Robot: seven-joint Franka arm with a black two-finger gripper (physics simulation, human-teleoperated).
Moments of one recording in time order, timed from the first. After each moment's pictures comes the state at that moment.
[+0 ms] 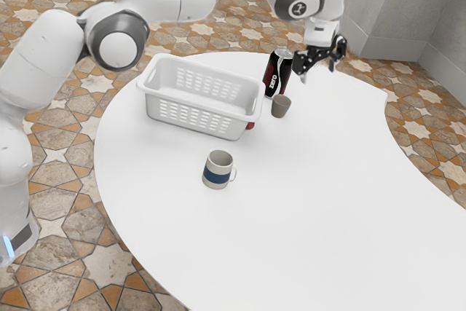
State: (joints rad) arm 0.33 0.56 -0.34 -0.97 0.26 1.81 1.37
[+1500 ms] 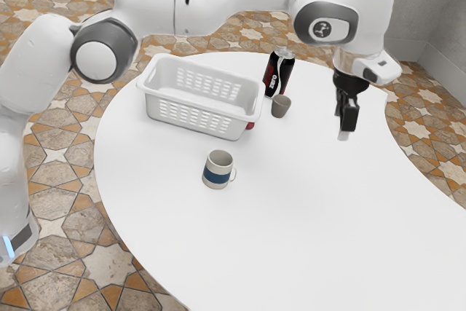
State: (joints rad) arm 0.04 0.48 -0.37 -0.97 0.18 1.62 0.11
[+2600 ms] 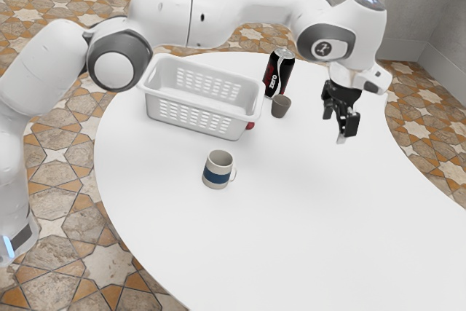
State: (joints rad) arm 0.05 0.58 -0.29 -0.97 0.21 1.69 -0.15
